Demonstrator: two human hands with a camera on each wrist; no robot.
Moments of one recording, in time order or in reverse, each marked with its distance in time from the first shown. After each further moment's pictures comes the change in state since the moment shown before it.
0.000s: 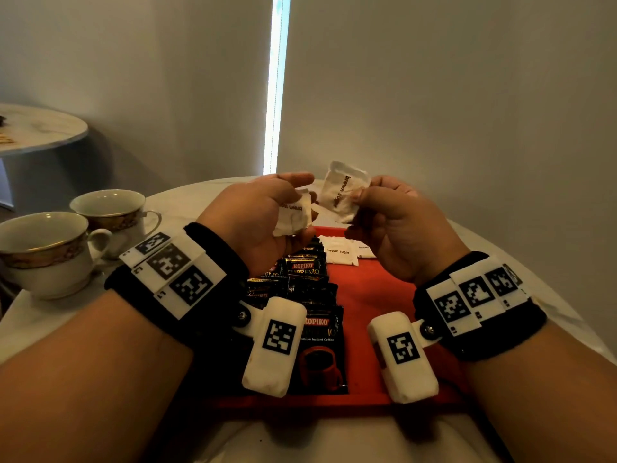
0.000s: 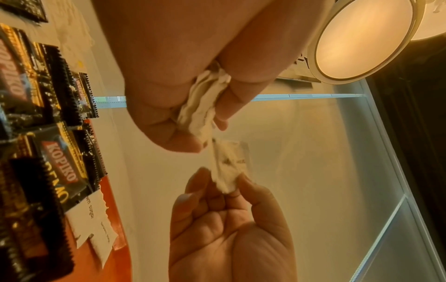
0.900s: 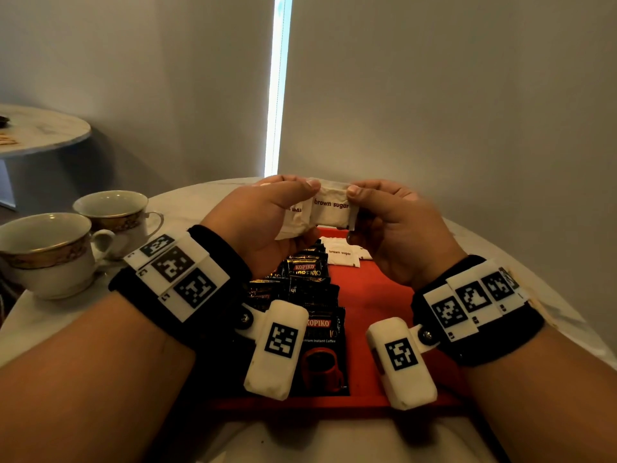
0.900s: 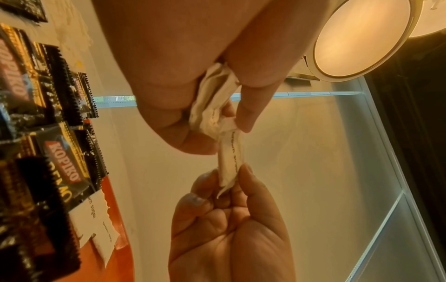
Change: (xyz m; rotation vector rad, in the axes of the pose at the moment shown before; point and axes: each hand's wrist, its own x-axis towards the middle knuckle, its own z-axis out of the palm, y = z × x) left_hand 0.002 -0.003 -0.002 0.042 -0.074 0.055; right_hand 0.002 0.005 0.003 -0.022 0.033 -0.011
